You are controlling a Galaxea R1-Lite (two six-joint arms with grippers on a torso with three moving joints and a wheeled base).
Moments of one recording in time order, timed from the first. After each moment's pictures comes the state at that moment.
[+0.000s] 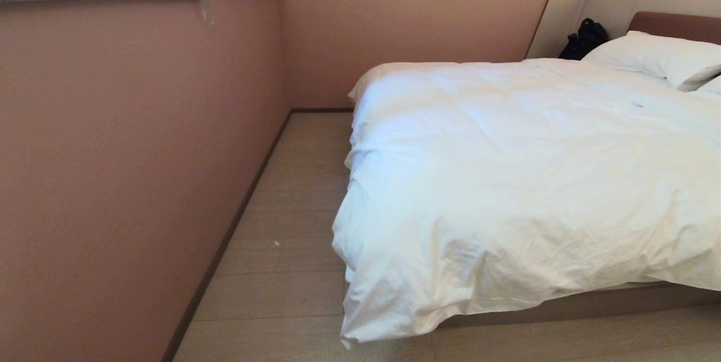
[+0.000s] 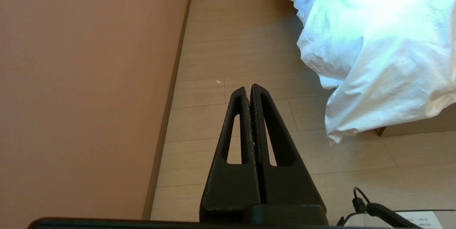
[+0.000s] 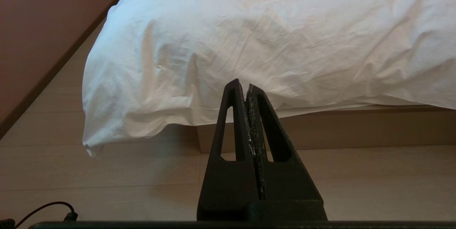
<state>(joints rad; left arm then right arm) 0.00 0.00 -0.01 0.05 -0.04 0.06 0.00 0.00 0.00 0.00 0.00 0.00</state>
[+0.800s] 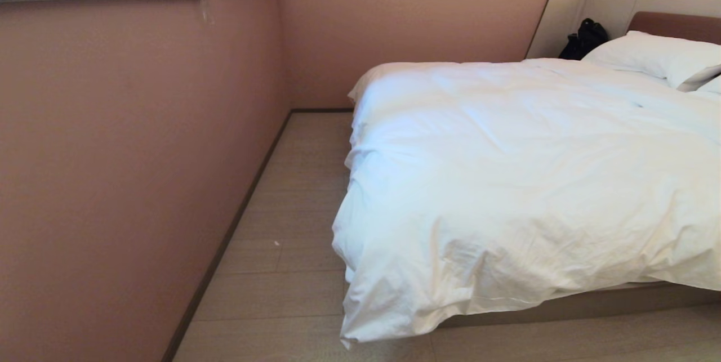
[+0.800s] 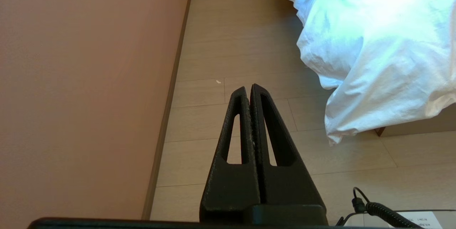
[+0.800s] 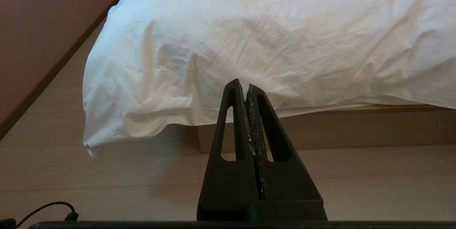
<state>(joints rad) 0.00 0.00 -0.01 0.05 -0.04 0.06 0.00 0.00 0.00 0.00 0.00 0.00</state>
